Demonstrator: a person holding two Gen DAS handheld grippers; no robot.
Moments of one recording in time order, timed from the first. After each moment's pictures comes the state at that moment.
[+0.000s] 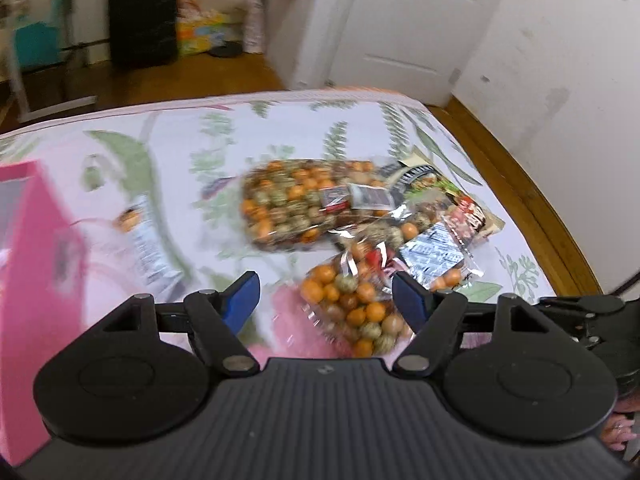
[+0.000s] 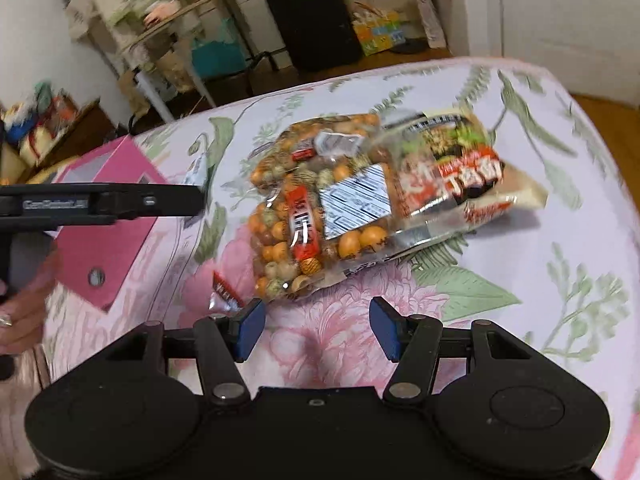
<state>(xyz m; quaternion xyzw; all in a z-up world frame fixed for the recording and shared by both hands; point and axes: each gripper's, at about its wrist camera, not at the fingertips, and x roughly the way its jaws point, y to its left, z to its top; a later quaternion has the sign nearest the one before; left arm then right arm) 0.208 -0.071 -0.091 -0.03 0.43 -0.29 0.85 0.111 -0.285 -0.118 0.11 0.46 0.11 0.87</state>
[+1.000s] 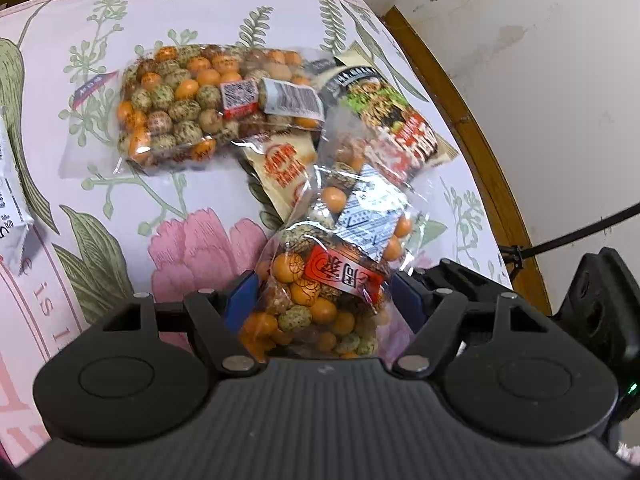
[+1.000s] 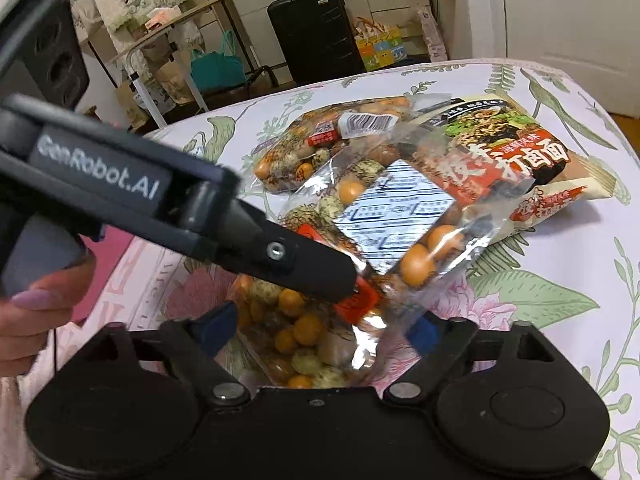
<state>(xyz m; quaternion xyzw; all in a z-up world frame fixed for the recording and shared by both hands) 0.231 -0.117 -0.139 -0.07 0.56 -0.38 0.73 0.134 -0.235 -0.162 0.09 0.43 0.10 0.89</state>
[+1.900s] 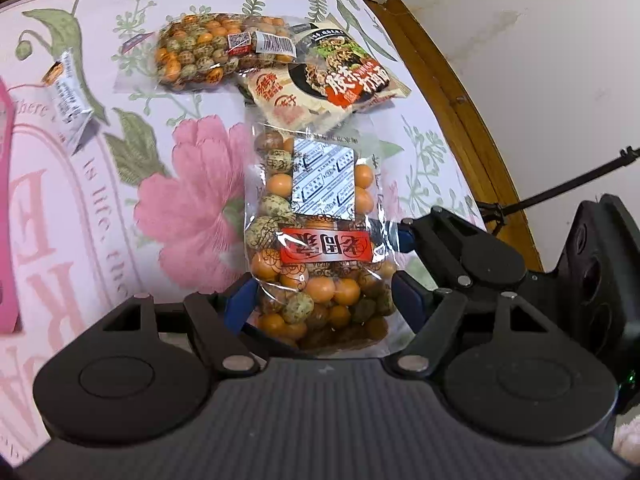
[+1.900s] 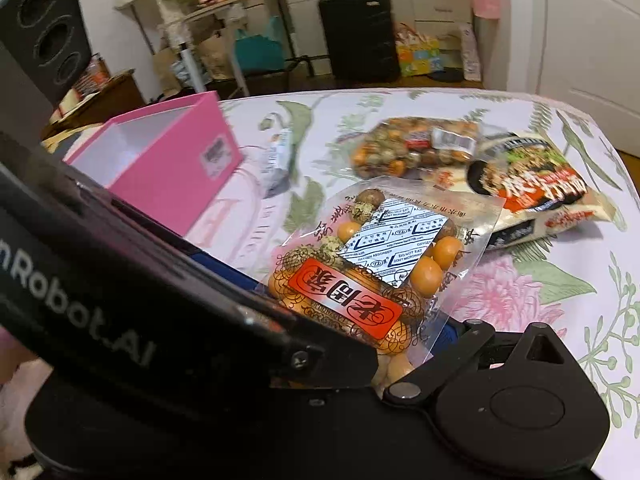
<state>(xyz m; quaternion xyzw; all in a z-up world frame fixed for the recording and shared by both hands) 0.140 -0.064 -0.087 -0.06 0.58 -0.37 0.72 0.075 -0.176 -0.109 0.03 0.43 0.14 0.89</state>
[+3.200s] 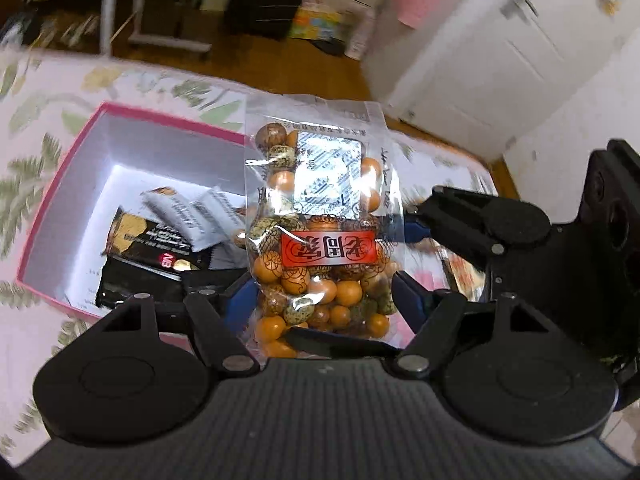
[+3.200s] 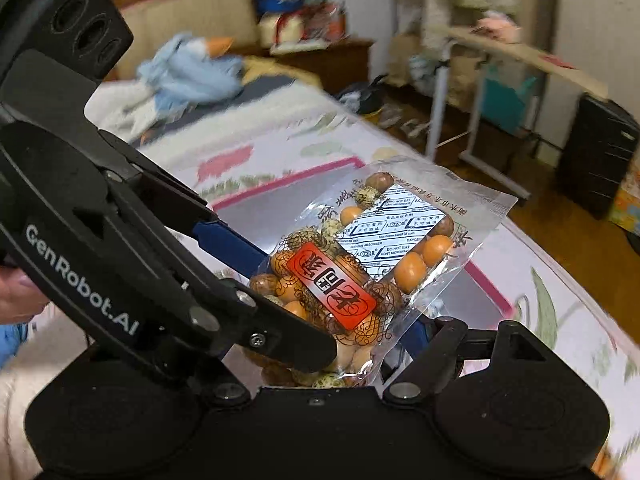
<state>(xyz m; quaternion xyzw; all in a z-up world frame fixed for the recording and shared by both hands) 0.185 0.216 -0.012 -0.20 0.48 -0.17 0.84 0.194 0.051 -0.007 -0.17 0.39 0.44 0.79</state>
